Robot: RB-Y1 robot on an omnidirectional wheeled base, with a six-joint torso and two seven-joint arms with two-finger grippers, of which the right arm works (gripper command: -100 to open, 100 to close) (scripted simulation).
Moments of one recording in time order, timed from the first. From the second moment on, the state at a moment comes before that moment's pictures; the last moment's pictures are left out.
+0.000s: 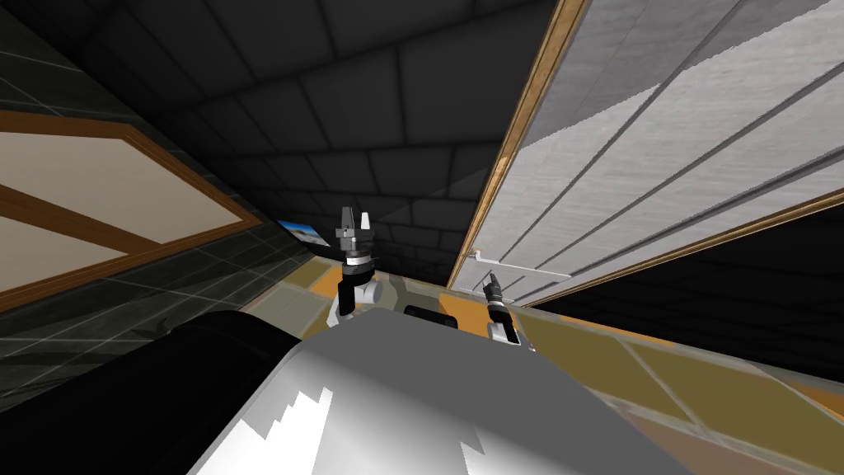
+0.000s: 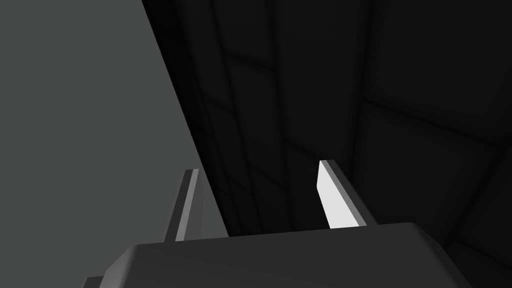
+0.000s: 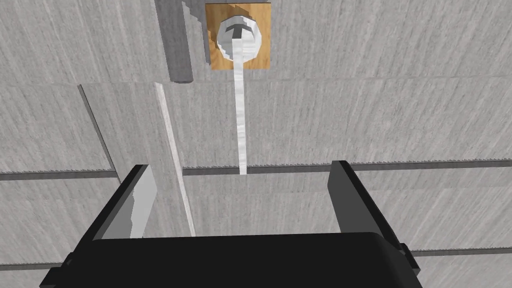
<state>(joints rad) -0.03 -0.27 0.10 -0.71 -0.18 -0.83 -0.15</state>
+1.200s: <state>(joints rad) 0.03 -0.36 0.04 -0.65 -0.22 -0.91 -0.23</state>
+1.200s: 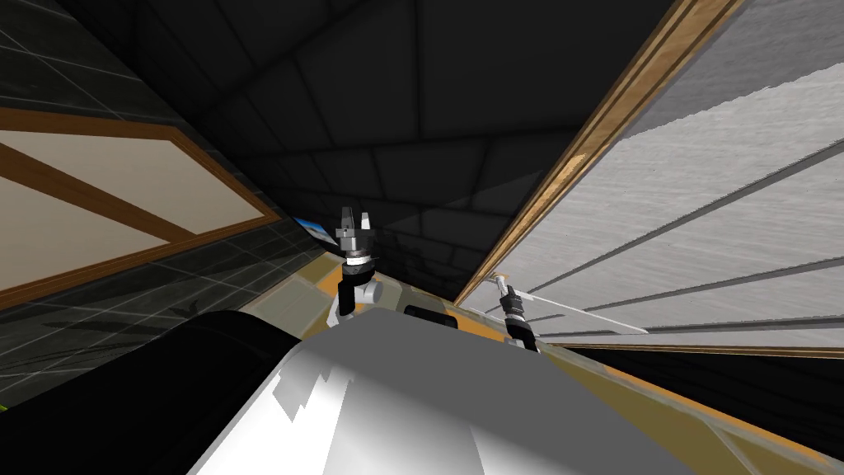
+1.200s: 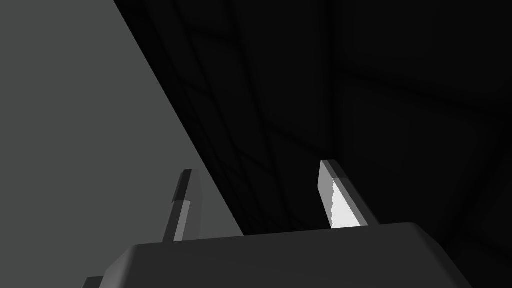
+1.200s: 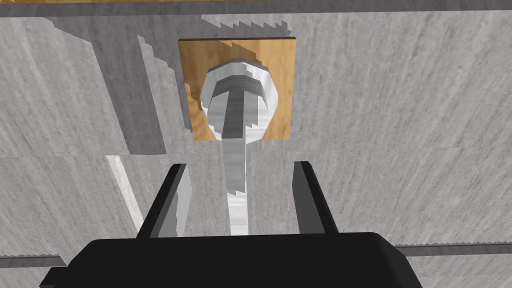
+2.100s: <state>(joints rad) 0.05 -0.39 0.07 -0.64 -0.21 -0.96 -0.26</state>
